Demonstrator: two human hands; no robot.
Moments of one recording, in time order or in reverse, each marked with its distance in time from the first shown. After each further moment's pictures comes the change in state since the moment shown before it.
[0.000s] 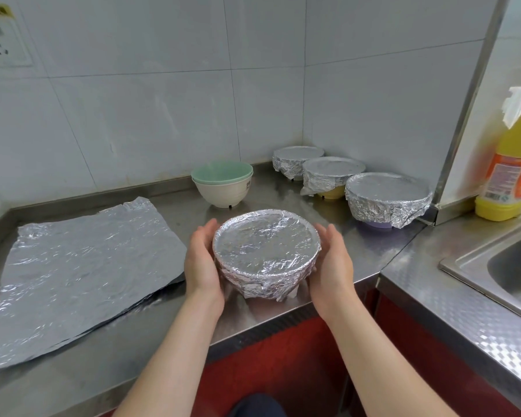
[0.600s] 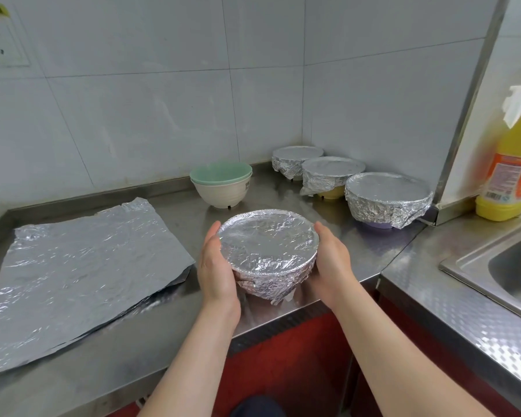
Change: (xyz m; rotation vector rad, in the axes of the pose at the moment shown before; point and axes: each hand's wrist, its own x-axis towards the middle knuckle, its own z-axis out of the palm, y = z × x) left_hand -0.004 -0.019 0.009 0.048 0.085 0.092; right_hand 0.009 -0.013 0.006 -0.168 0.018 0.061
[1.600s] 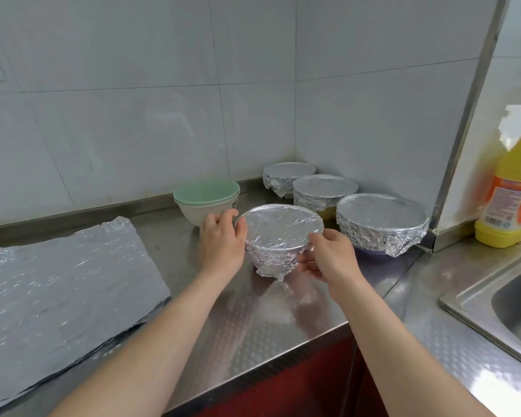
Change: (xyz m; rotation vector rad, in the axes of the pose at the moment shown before) left_hand 0.099 -0.014 0.060 1.190 -0.126 0.582; right_hand 0.050 -0.044 -0.019 -0.409 0.047 -0.131
